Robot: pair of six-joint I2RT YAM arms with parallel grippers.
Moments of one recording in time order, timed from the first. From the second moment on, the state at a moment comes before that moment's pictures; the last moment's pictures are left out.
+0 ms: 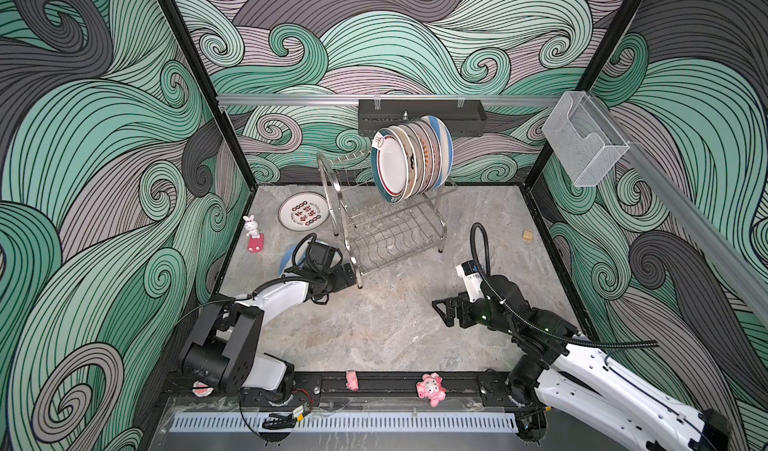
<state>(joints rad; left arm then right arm) -0.37 1.41 0.63 -0.28 0.12 -0.70 0.75 0.71 0.56 -0.55 -0.06 0.46</state>
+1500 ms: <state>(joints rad) -0.83 1.26 0.81 -0.62 0.02 -0.83 0.77 1.11 0.53 -0.12 -0.38 0.61</state>
